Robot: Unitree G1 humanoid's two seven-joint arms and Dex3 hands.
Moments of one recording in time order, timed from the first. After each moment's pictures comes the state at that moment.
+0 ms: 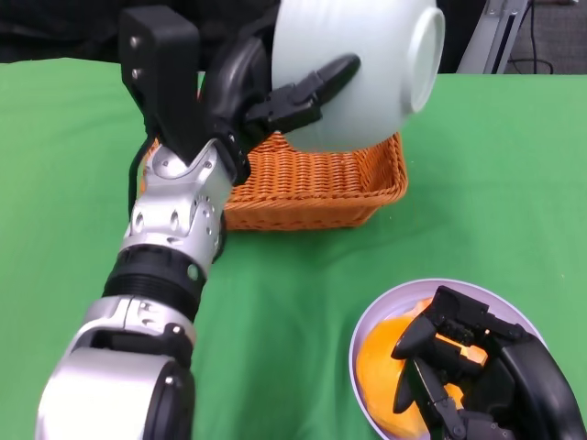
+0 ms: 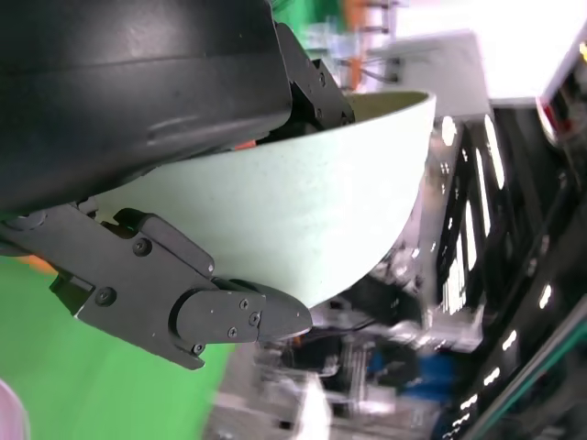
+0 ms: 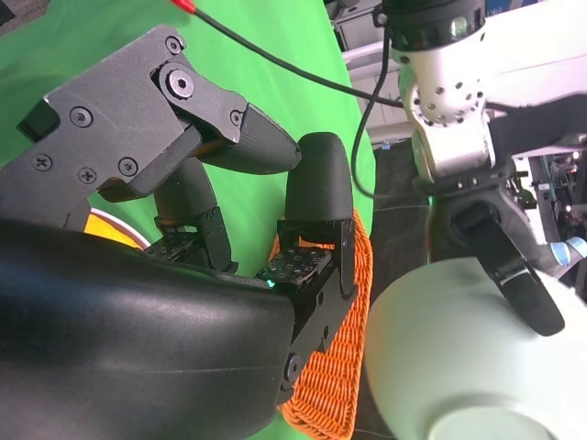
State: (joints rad) left arm -0.97 -0.12 0.16 0.89 -0.34 -0.03 -0.34; right arm 0.33 -0.02 0.17 -0.42 0.20 0.04 0.25
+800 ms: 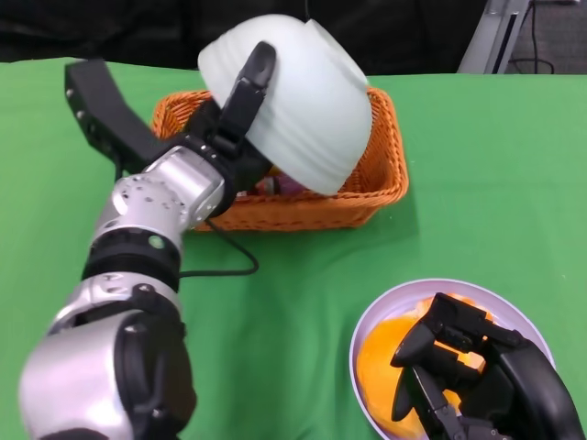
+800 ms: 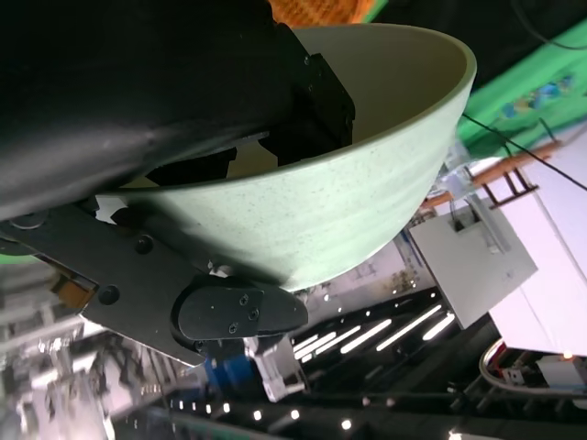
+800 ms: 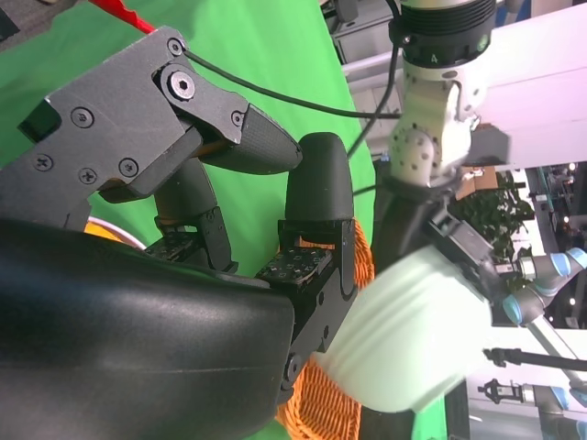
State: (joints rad) left arm -1.06 -0.09 0.58 1.11 -0.70 0.45 -0.11; right arm 0.34 -0.03 0.17 -0.40 0.22 0.00 0.29
